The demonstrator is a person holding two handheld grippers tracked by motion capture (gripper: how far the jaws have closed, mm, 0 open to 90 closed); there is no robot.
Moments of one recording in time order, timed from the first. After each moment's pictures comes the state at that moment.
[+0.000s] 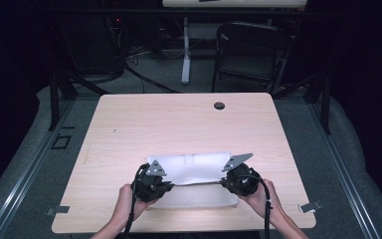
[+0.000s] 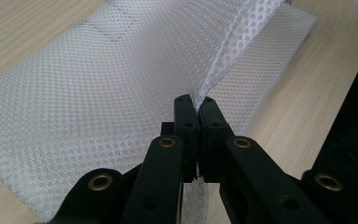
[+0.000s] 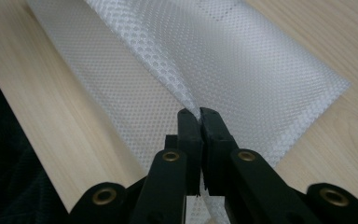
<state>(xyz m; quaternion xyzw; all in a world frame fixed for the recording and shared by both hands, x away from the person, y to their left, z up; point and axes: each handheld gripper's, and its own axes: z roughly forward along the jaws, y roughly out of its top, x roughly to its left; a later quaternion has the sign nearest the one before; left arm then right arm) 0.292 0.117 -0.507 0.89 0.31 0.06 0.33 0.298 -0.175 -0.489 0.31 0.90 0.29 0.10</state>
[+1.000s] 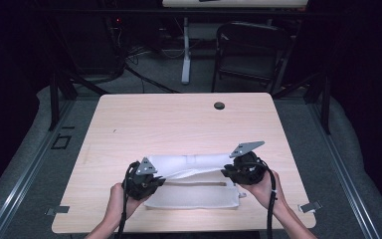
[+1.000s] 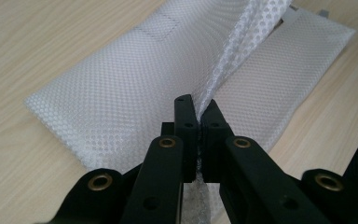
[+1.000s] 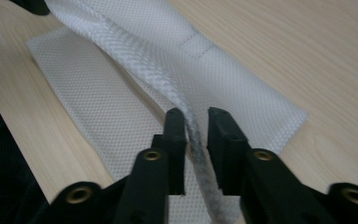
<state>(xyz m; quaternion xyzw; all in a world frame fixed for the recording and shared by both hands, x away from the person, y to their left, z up) 0.295 0.138 -0.496 0.87 0.34 0.11 0.34 0.314 -0.189 -0.466 0.34 0.88 0.32 0.11</state>
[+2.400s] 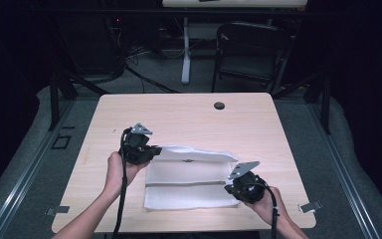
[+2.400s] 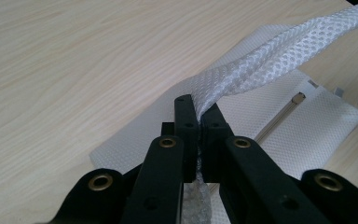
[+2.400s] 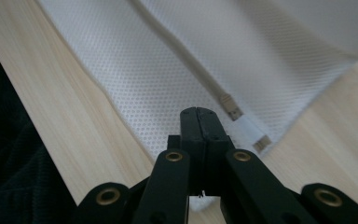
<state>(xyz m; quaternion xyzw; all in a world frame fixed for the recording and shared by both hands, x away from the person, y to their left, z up) 0.357 0.143 -0.440 0.84 0.40 0.11 0.35 0.288 -0.187 -0.511 0.30 0.91 0.28 0.10</state>
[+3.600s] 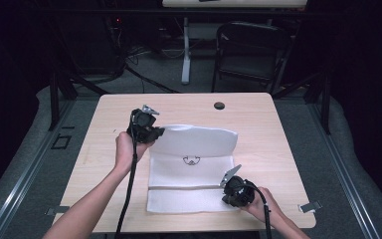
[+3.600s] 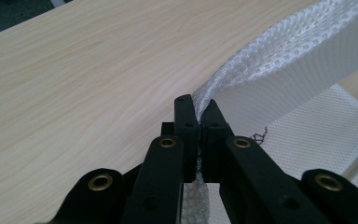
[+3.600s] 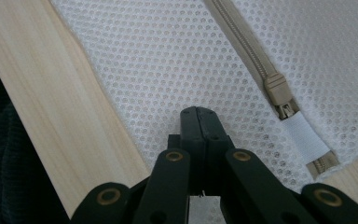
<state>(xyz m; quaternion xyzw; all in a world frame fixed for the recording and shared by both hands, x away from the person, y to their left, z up) 0.417 0.128 -0.434 0.83 0.42 0.15 0.33 0.301 -0.176 -0.553 0.27 0.94 0.19 0.03</state>
